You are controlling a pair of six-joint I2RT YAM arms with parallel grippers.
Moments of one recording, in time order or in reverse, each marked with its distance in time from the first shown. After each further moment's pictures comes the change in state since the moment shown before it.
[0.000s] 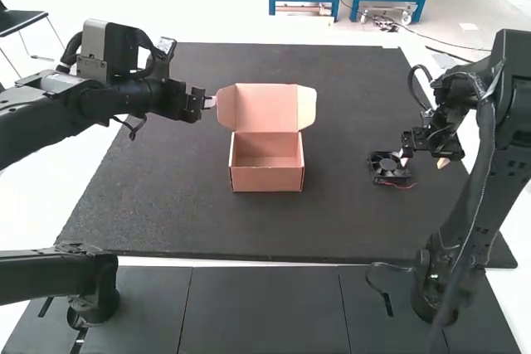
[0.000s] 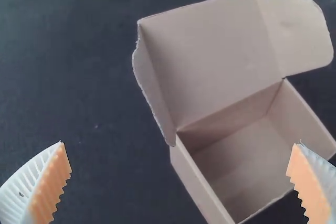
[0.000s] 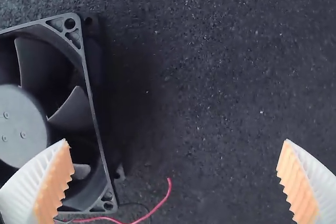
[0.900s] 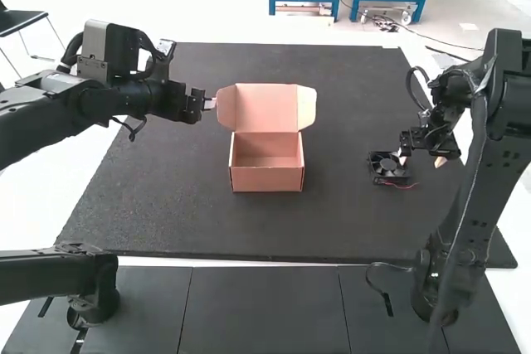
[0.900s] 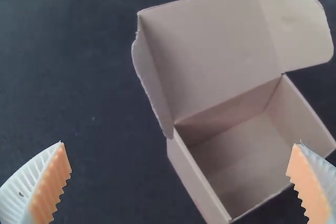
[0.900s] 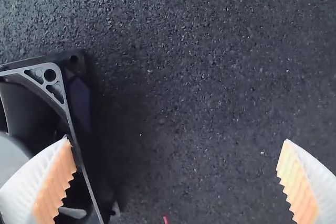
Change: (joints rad) left arm 0.000 0.000 0.000 -0.018 0.000 -0.027; right arm 0.000 0.103 0.085 -0.010 -0.002 0.001
